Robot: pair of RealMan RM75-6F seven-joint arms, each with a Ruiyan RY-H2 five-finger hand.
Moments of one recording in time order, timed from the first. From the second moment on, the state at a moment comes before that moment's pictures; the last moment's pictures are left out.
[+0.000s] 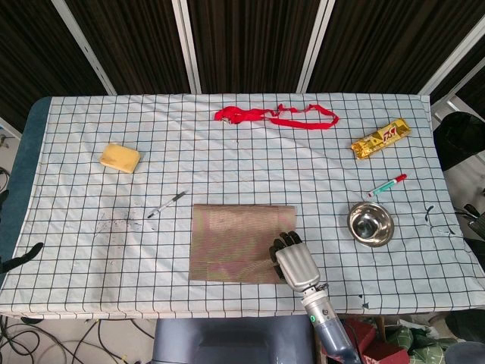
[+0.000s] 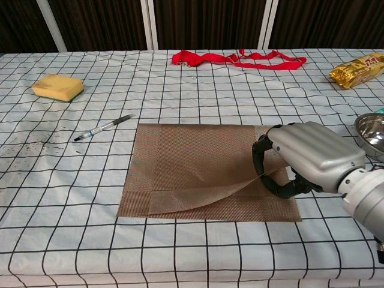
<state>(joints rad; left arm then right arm) -0.08 -1.20 -0.14 -1.52 1.49 1.63 -0.11 0.43 -1.76 0.04 -1.63 -1.31 1.27 -0.69</state>
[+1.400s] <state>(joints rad) -0.09 -1.16 -0.15 -1.57 1.43 1.56 -0.16 0.77 -1.86 0.68 -1.71 -0.66 1.19 -0.74</state>
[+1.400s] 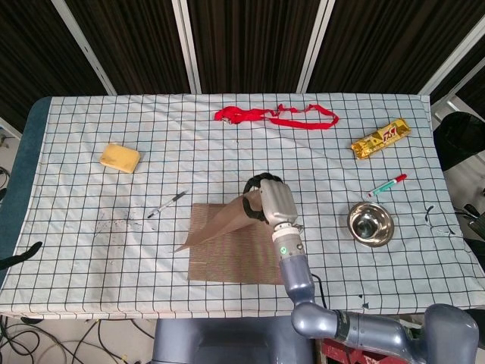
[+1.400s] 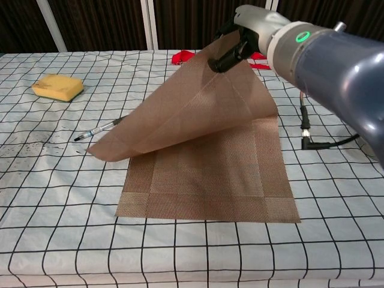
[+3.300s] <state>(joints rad) -0.09 -1.18 -0.13 -1.56 1.47 1.58 -0.09 0.70 -1.54 0.36 -1.73 -0.81 1.31 -0.64</state>
